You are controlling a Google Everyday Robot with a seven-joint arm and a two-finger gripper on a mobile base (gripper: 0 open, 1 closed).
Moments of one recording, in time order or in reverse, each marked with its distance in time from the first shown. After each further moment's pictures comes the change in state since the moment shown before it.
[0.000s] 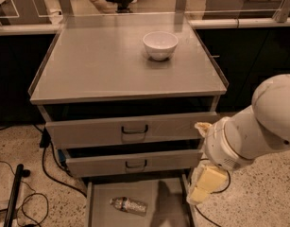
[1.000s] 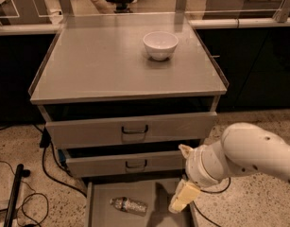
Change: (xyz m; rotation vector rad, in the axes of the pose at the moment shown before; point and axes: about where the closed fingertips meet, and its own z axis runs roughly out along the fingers) arm 0.024 0.003 0.126 -0.046 -0.105 0.028
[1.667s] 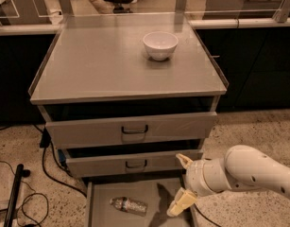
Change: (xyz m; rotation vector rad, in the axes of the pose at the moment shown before) arm 0.036 -0.008 0.068 0.002 -0.169 -0.007
